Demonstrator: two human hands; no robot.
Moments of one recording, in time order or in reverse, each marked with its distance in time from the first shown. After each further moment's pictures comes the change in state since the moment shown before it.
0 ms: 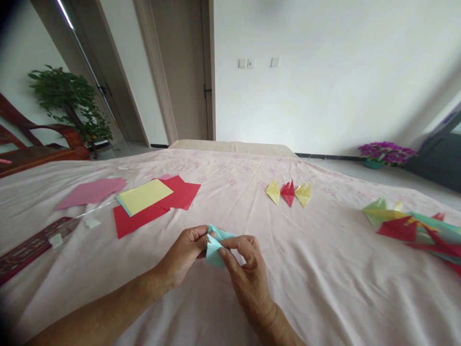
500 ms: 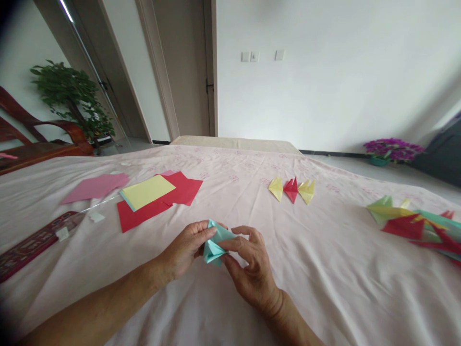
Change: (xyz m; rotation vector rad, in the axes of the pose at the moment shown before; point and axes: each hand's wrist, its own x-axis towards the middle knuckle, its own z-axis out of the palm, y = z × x) left_hand 0.000 -0.001 -0.007 -0.035 0.000 -0.098; right_hand 0.009 0.008 -0.013 -0.115 -0.172 -0.400
